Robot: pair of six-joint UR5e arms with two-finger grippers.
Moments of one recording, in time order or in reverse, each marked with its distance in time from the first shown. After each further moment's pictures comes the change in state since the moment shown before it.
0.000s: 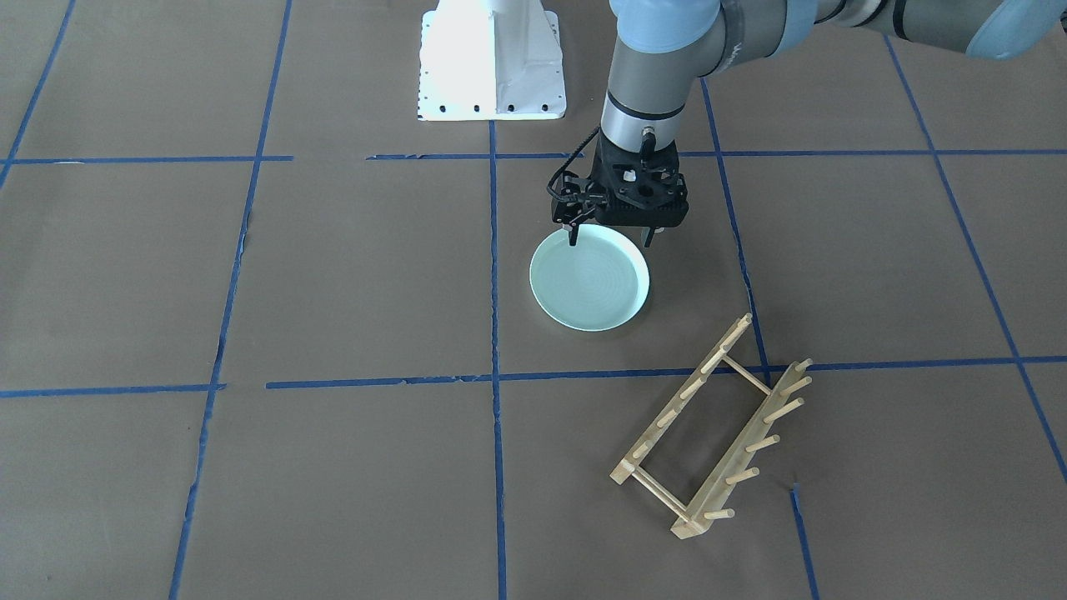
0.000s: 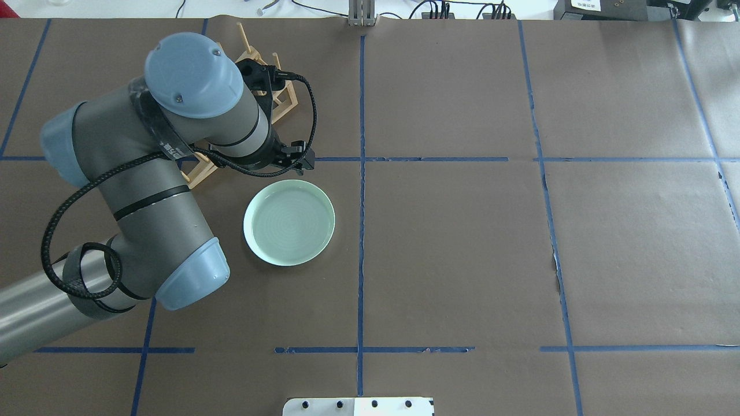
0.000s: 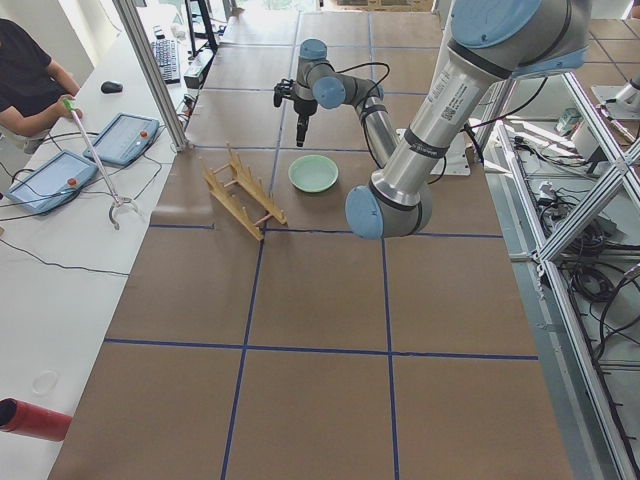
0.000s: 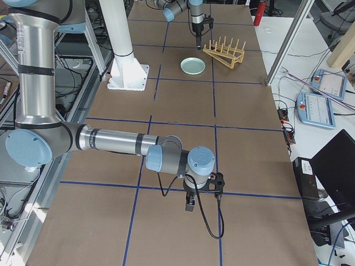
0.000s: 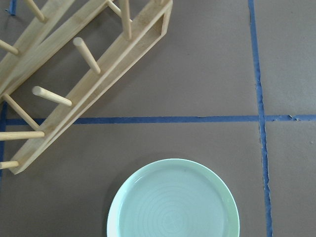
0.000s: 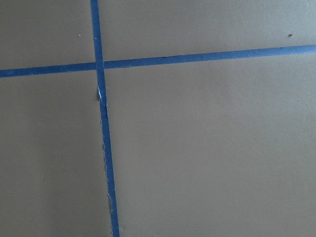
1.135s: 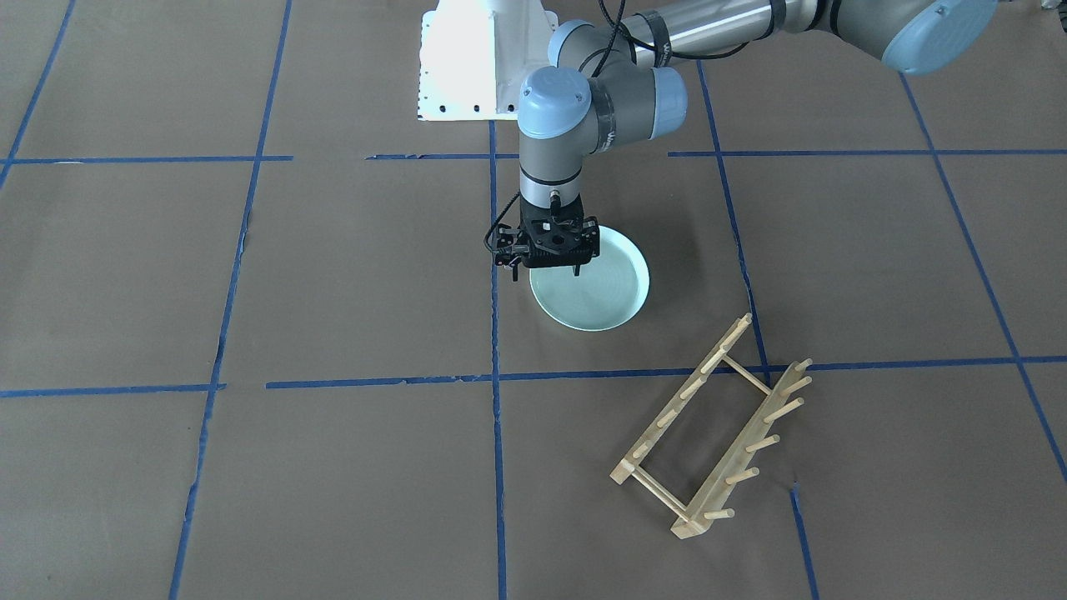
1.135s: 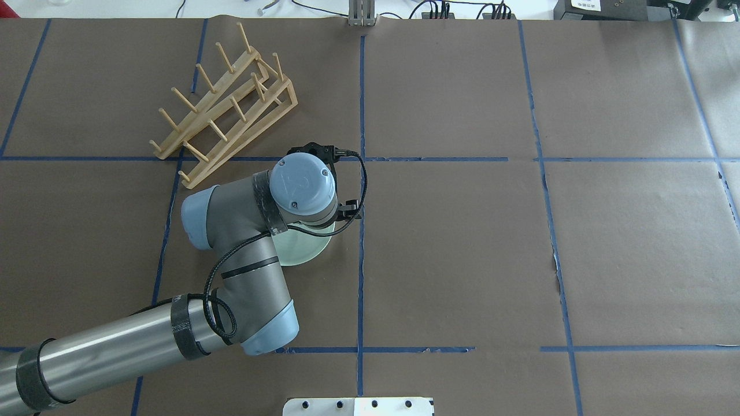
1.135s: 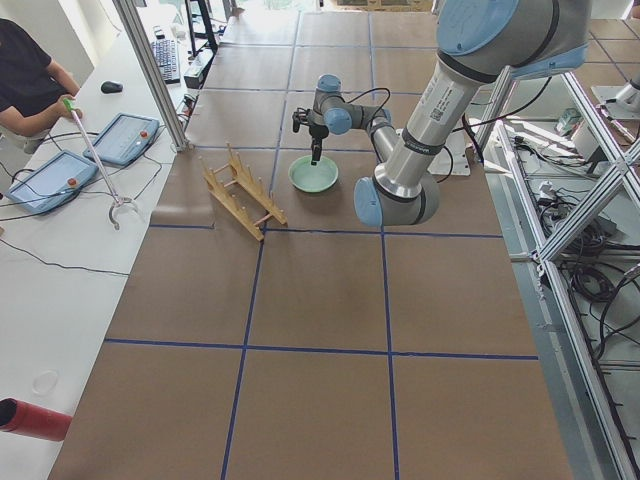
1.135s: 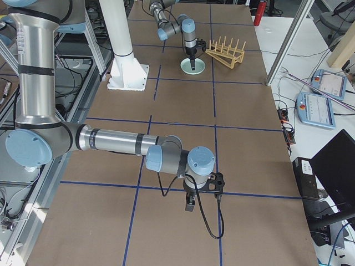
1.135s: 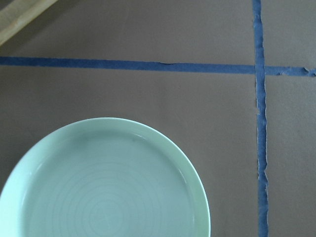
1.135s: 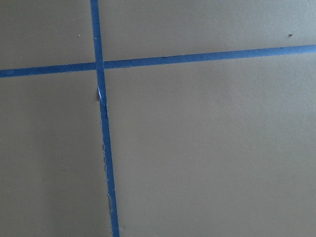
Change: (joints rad) left arm 0.179 -0.070 0.317 -0.255 0.158 -0.219; right arm 0.000 0.000 0.000 0.000 0.000 0.000
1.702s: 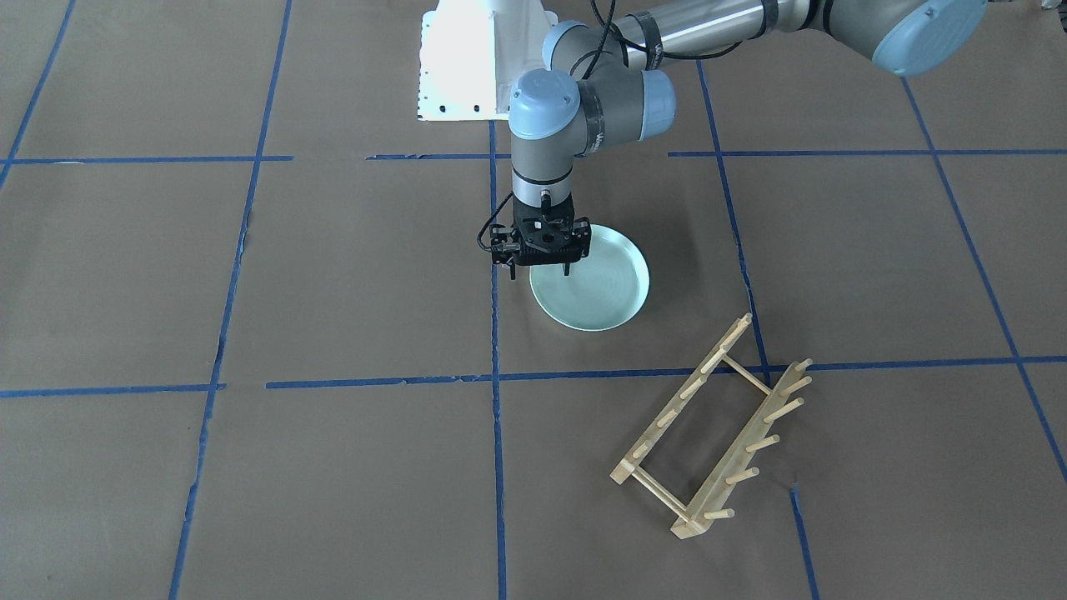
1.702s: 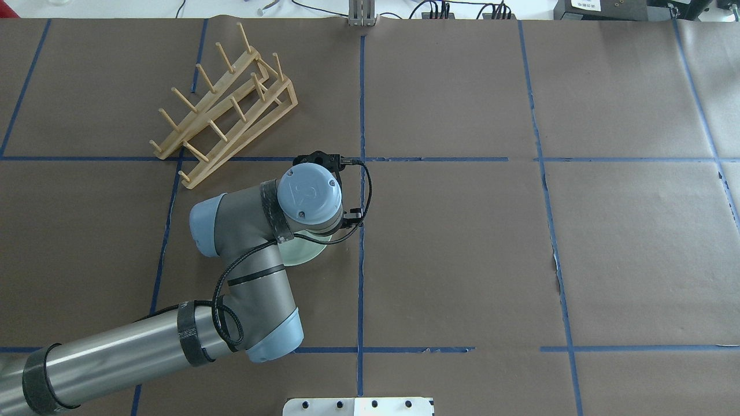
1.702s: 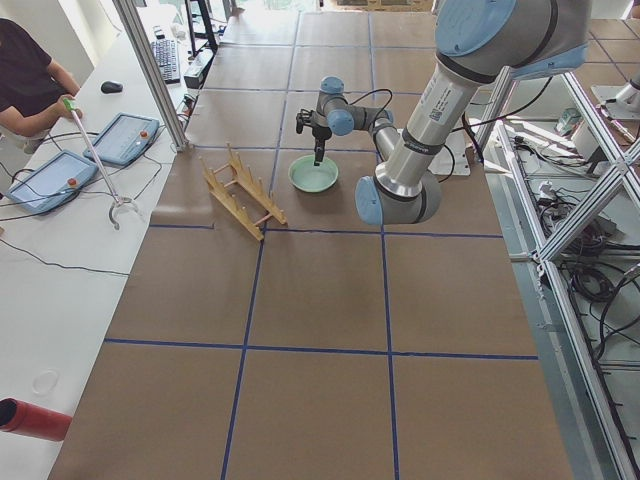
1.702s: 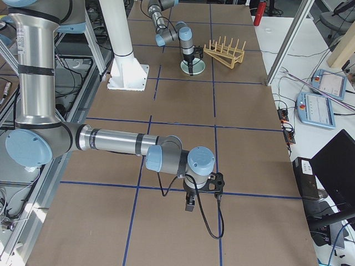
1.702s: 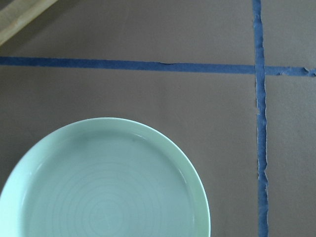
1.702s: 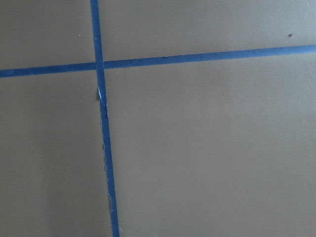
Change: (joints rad) left arm 0.016 -0.009 0.018 -0.007 0.007 0.004; right arm 0.000 0.000 0.000 0.000 0.000 0.000
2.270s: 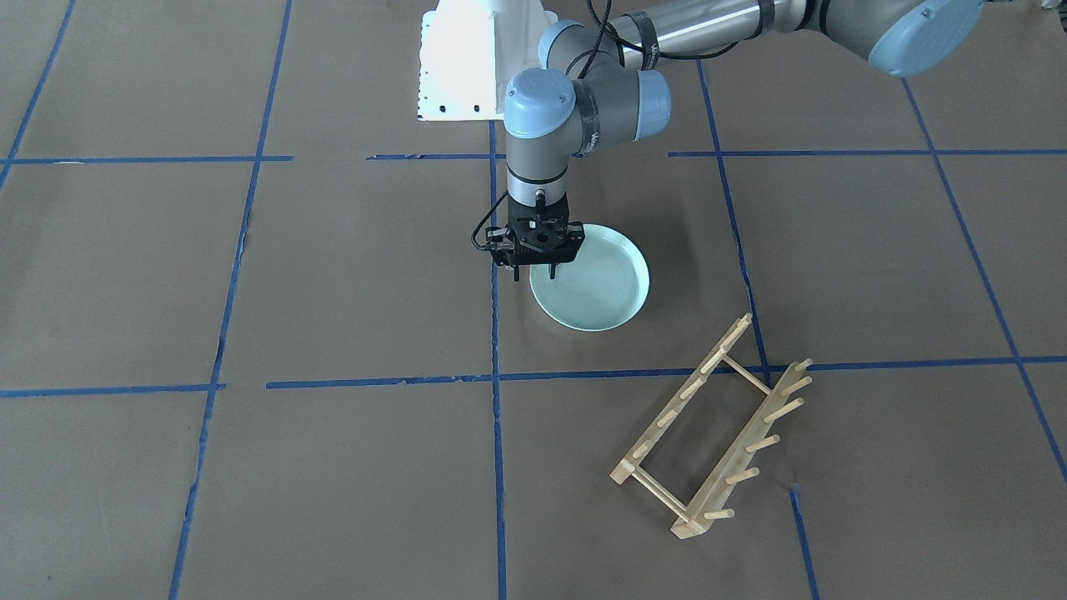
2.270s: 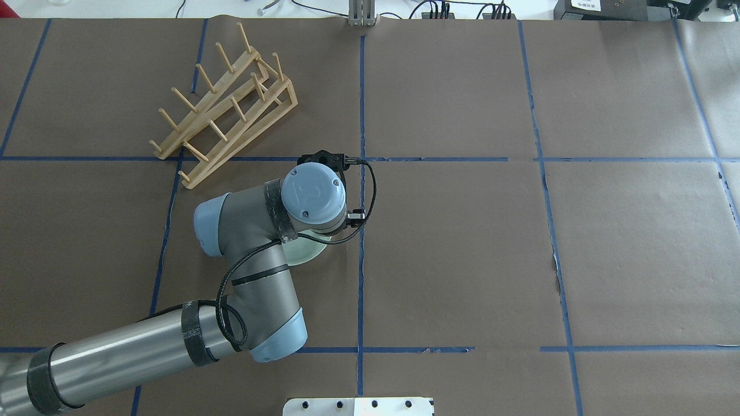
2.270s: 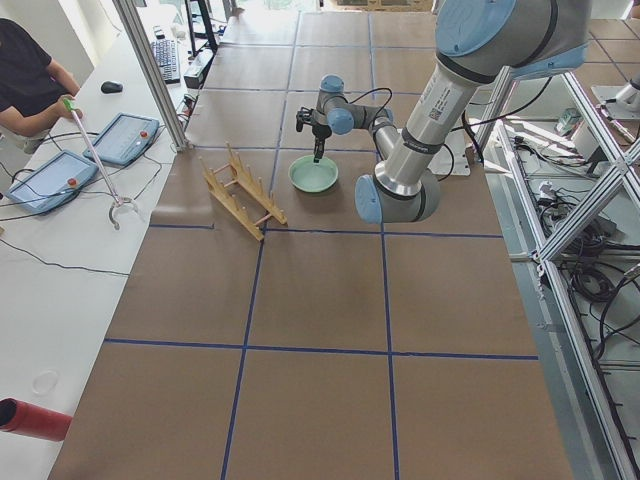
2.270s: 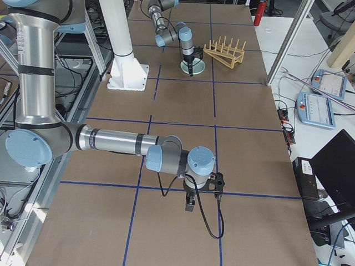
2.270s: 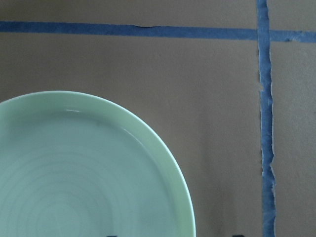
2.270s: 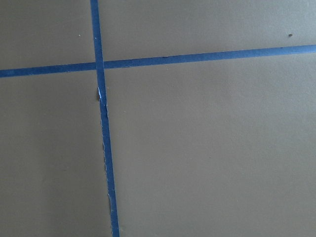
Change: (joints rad) left arm 0.003 -0.009 0.007 -0.010 -0.001 0.003; right arm 0.000 0.000 0.000 0.000 0.000 0.000
